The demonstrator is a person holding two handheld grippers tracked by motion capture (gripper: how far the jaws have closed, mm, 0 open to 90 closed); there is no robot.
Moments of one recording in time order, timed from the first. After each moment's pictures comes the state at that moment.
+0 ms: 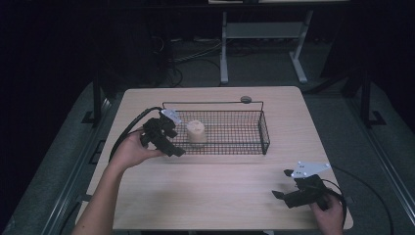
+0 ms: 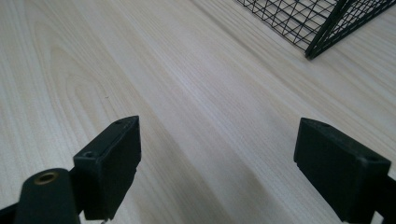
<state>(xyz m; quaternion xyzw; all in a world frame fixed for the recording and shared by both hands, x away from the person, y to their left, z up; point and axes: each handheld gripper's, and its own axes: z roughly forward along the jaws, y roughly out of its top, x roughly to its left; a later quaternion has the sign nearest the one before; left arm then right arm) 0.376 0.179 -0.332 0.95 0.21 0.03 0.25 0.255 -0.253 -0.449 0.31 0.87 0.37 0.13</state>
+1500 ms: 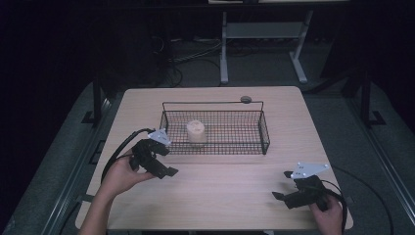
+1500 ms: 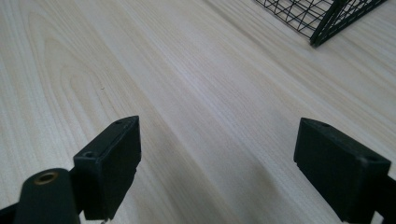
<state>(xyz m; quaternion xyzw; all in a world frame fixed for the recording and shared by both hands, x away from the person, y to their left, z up) 0.323 0.204 -0.357 0.94 0.22 0.03 0.27 0.255 -0.254 -0.456 0.32 0.87 0.36 0.12</state>
